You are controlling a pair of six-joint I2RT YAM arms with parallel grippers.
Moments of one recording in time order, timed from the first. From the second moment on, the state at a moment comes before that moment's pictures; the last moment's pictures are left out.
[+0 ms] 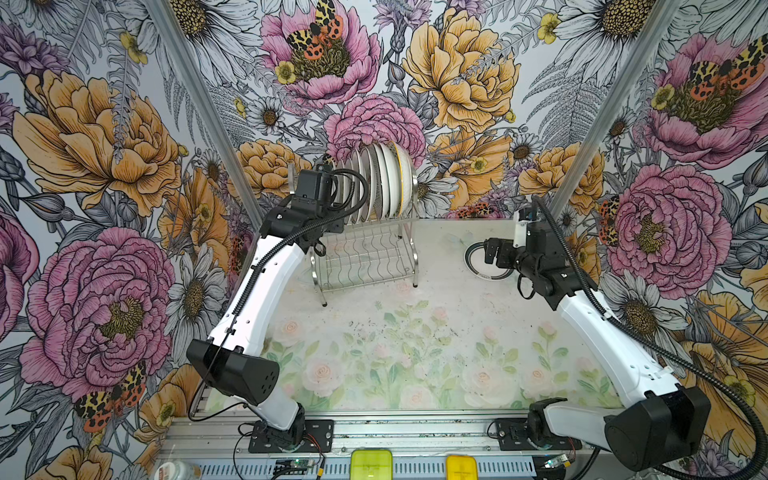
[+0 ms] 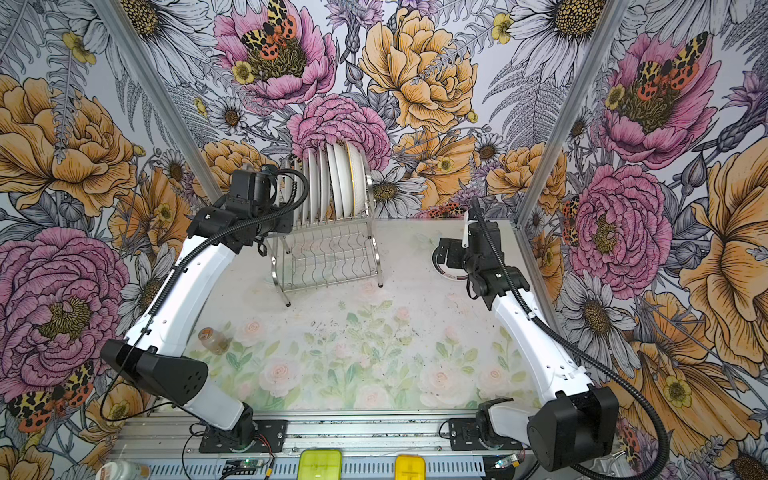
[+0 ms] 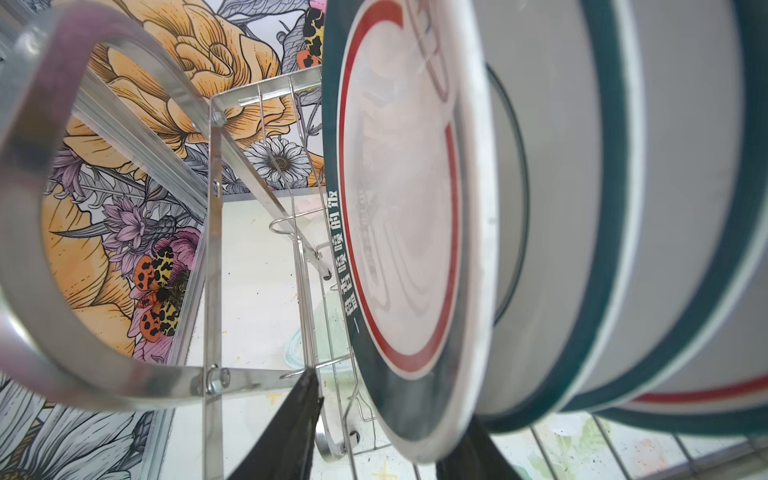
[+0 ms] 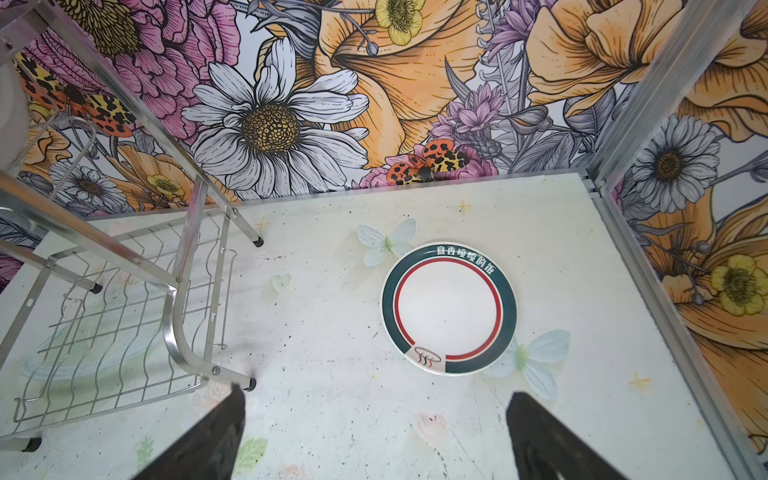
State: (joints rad) left arm -0.32 1.61 1.91 -0.94 -0.28 -0.09; right arm 0.19 1.24 1.17 -0.47 0.05 0.21
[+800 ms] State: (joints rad) left arm -0.32 1.61 1.80 -0.74 -0.30 -0.03; right arm 0.19 1.24 1.17 -0.47 0.02 0.21
